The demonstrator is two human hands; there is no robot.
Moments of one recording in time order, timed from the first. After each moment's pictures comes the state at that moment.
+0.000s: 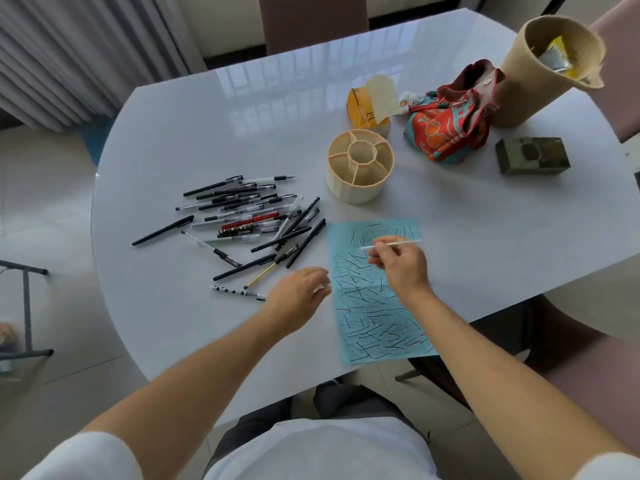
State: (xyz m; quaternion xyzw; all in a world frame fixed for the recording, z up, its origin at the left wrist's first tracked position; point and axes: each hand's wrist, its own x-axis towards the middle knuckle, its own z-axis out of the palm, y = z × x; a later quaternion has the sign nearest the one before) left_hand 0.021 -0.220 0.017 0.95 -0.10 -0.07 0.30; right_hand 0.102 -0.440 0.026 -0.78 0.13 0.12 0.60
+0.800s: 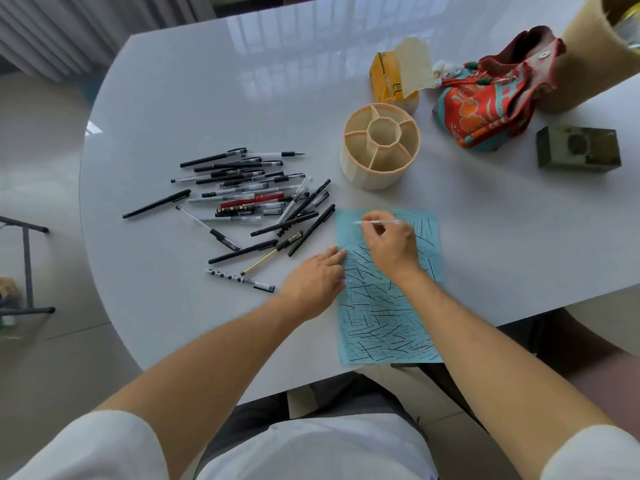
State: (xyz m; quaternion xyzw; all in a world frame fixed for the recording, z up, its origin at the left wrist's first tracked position) left_hand 0.051 -0.240 -0.026 0.95 -0.14 -0.19 0.22; right_hand 0.145 -0.409 -0.012 -0.92 -0.02 0.07 0.39
